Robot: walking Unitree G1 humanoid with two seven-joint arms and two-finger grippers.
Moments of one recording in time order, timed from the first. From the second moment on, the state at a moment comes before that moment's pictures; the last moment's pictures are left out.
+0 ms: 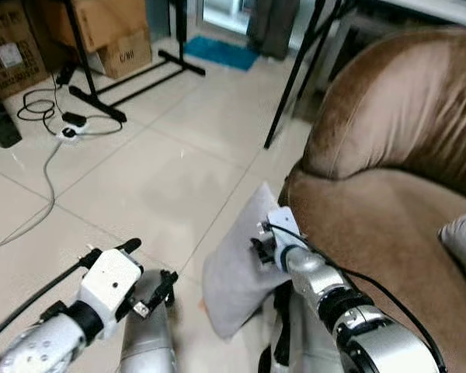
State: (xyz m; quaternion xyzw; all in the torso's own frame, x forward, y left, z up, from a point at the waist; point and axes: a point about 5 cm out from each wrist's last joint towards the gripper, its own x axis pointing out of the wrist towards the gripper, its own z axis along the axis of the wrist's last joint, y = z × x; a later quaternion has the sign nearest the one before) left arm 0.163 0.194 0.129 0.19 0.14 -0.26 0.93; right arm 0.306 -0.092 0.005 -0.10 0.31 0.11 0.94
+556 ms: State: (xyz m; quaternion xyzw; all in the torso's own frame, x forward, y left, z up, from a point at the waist) left arm 0.143 0.201 0.146 0.20 0.17 -0.29 0.92; right arm 0.301 -0.117 -0.005 -0.04 0.33 0.05 0.94
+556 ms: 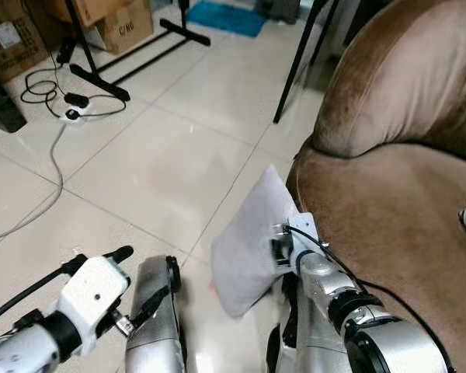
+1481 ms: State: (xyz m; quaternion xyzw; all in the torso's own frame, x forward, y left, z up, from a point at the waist) left arm 0.136 0.197 0.143 0.16 0.20 -0.32 0.91; right arm 0.299 -0.108 -0.006 0.02 0.33 0.10 0.94
